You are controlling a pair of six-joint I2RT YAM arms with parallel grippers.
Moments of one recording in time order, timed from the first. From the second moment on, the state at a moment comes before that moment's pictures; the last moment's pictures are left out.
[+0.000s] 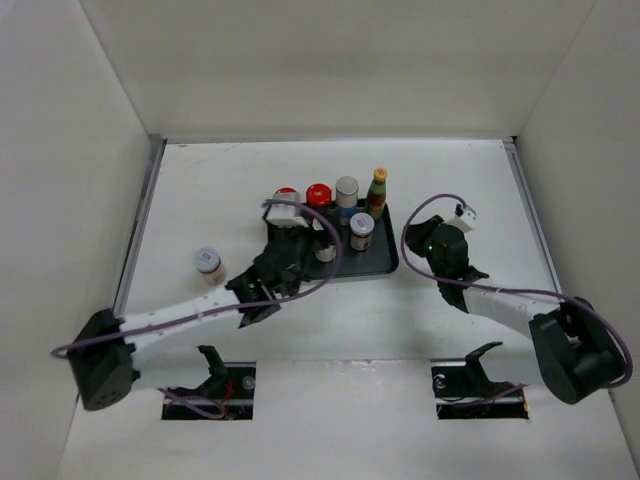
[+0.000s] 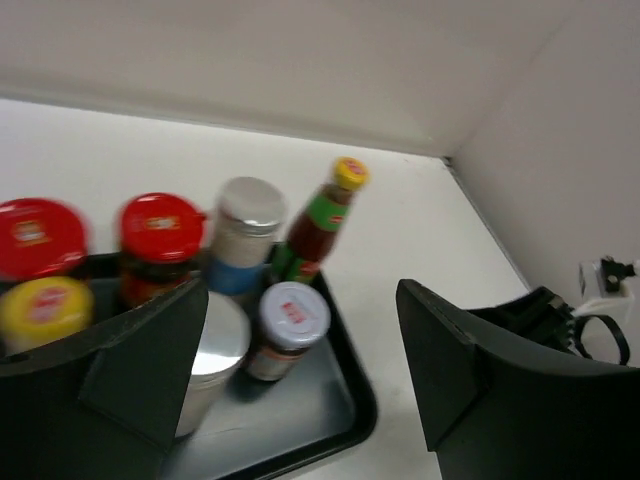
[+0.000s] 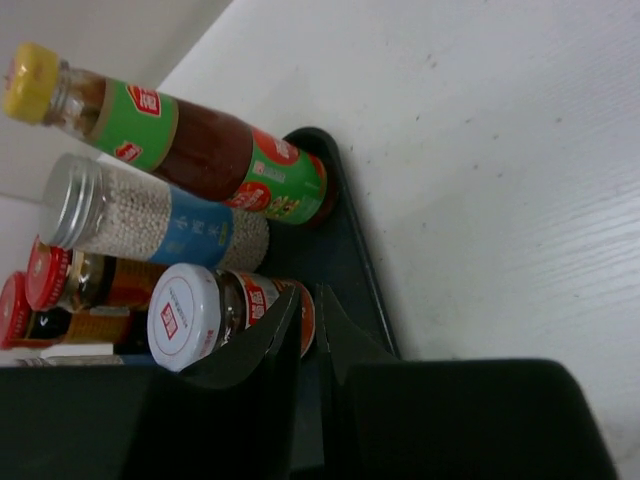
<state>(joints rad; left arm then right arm) -1.02 1.20 0.73 0.55 -0.72 -0.38 0.43 1.24 0.43 0.51 0.33 0.86</state>
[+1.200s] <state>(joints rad) -0.29 0.83 0.48 -0.39 -0.75 -0.79 0.50 1.64 0.64 0.55 0.06 0.92</state>
